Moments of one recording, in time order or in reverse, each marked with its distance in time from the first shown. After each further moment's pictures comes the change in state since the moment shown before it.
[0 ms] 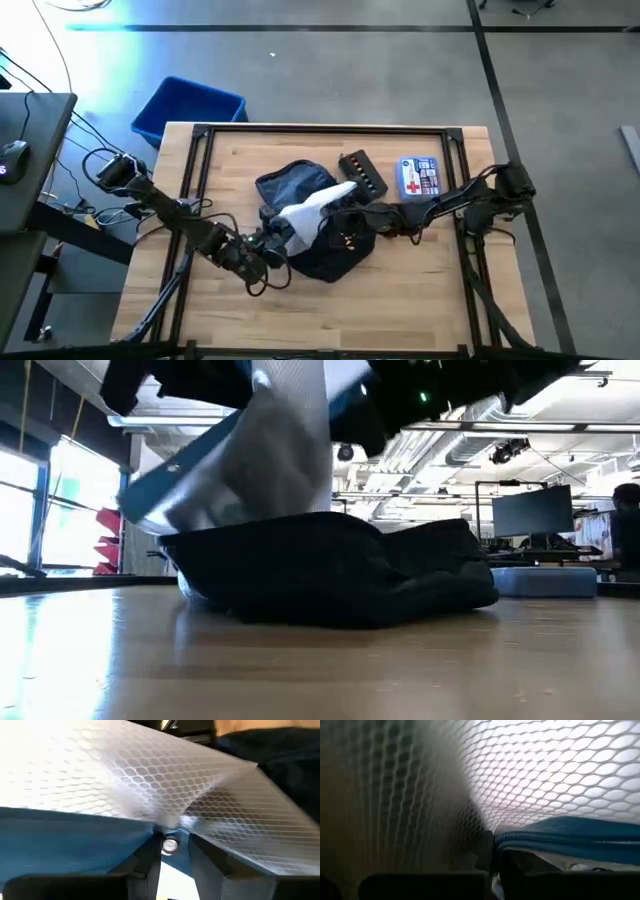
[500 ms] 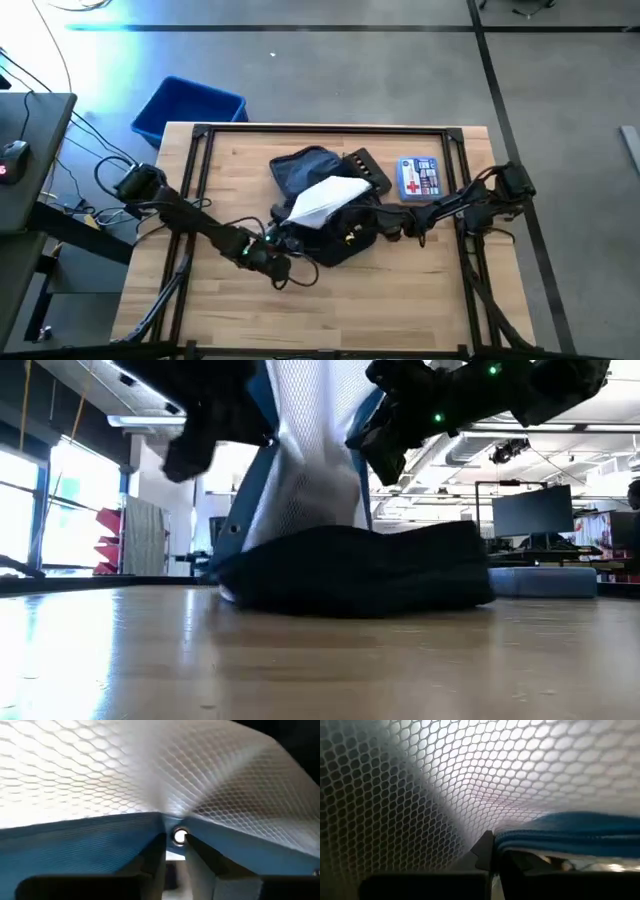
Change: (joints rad) left arm 0.089 0.191 -0.001 0.160 -0.287 0.277; right arm 0.012 0.000 -0.096 0.274 0.357 -0.365
